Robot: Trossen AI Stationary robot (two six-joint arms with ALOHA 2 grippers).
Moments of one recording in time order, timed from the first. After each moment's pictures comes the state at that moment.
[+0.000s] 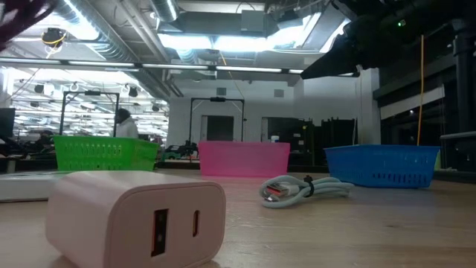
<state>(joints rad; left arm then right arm) -0.88 1.45 1.18 -1.06 -0.64 -0.86 0.29 1.27 0.61 0.17 0.65 -0.09</state>
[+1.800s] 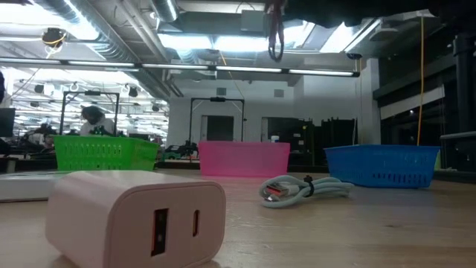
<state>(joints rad) -0.10 1.50 1.18 0.04 0.05 0.56 0.30 1.27 0.61 0.55 0.38 -0.36</state>
